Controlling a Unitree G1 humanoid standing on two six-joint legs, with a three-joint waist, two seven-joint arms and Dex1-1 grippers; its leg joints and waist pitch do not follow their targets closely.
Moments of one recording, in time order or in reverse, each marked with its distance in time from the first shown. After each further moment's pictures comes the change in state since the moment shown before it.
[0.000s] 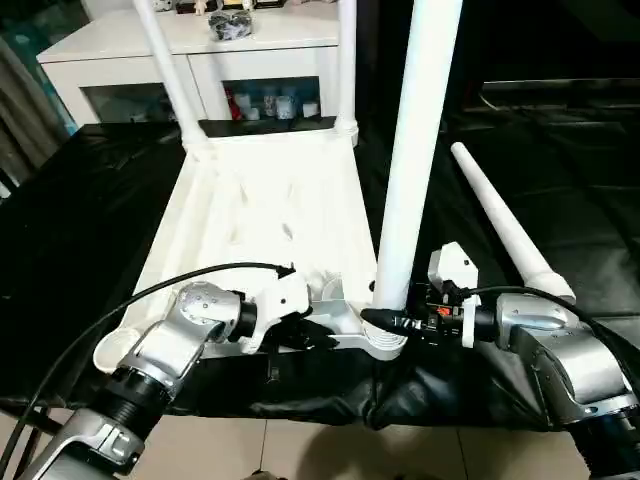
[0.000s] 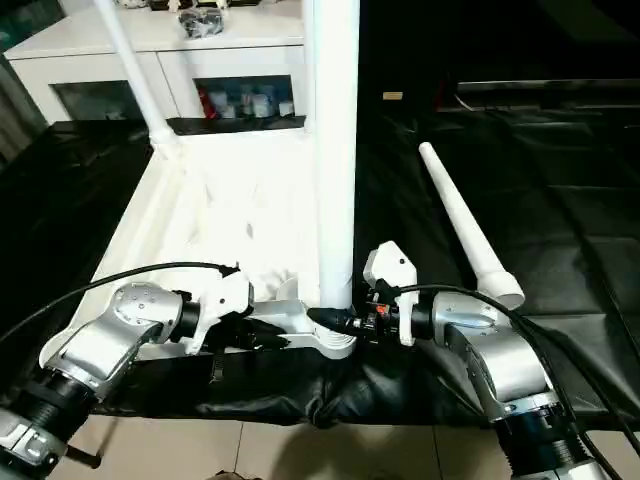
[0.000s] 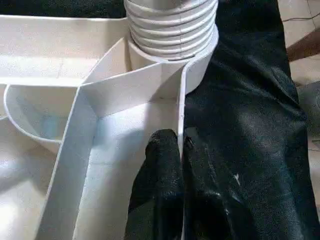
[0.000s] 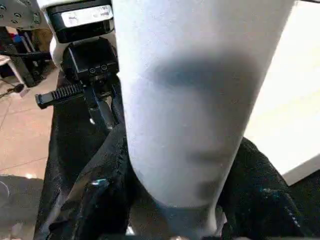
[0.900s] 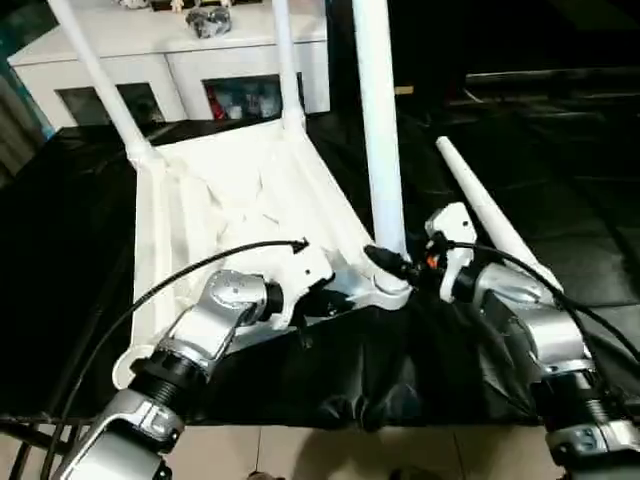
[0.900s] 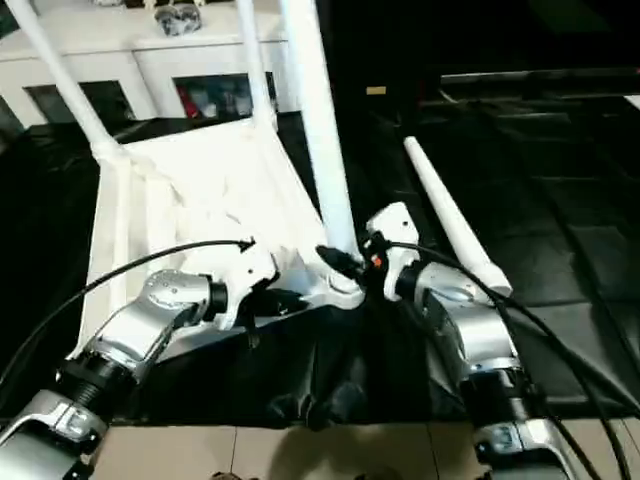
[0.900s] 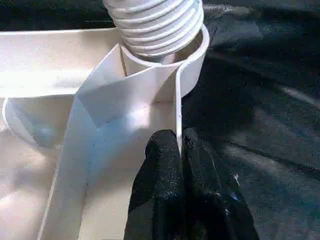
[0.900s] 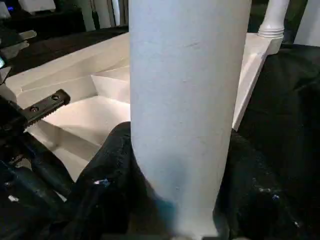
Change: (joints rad) left arm -0.083 -0.142 0.052 0.092 0.038 0.073 0.211; right arm -0.156 0.151 -0.092 0.276 -0.046 -0.134 -0.275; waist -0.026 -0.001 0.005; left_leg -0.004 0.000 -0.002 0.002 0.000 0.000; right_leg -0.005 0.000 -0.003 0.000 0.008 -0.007
